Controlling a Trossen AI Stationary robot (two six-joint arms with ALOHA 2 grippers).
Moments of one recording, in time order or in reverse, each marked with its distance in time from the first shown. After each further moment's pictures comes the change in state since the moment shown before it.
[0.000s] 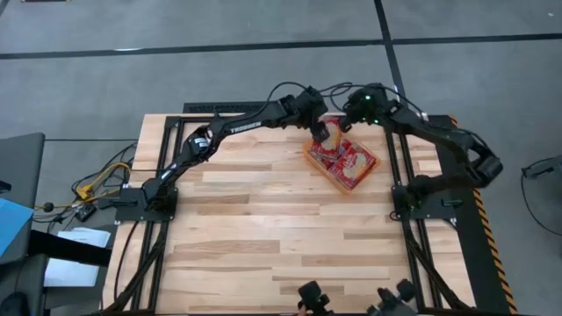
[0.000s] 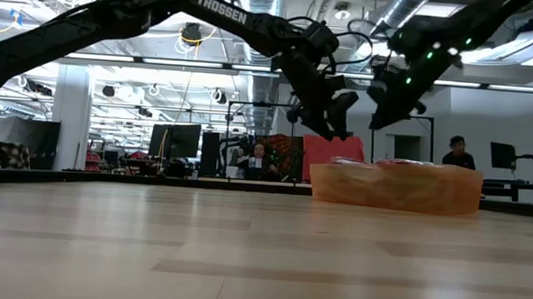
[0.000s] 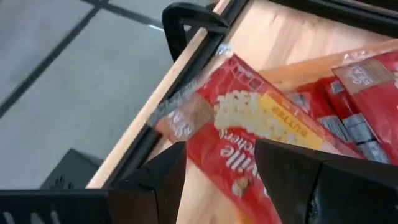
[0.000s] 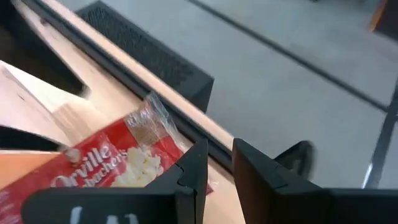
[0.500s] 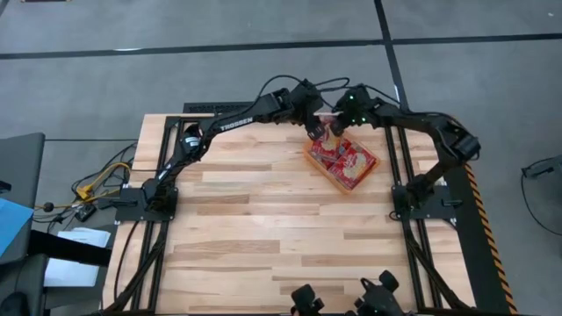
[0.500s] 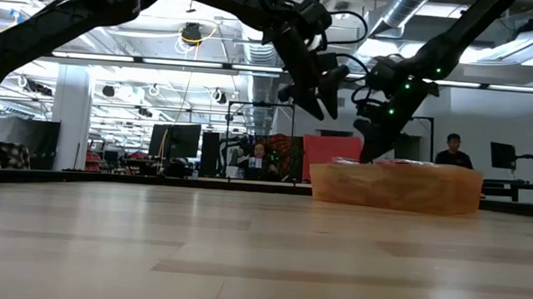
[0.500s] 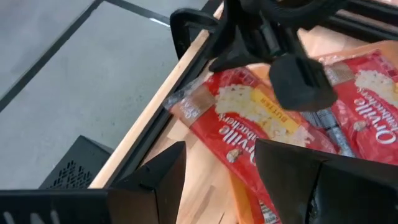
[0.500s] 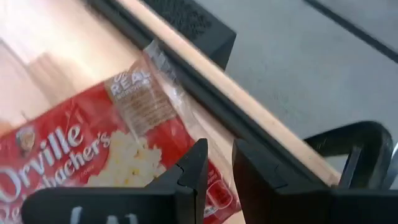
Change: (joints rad) left arm 0.000 -0.104 0.001 -0.141 -0.001 -0.033; right arm -0.024 0.283 0.071 0.014 -0.094 -0.011
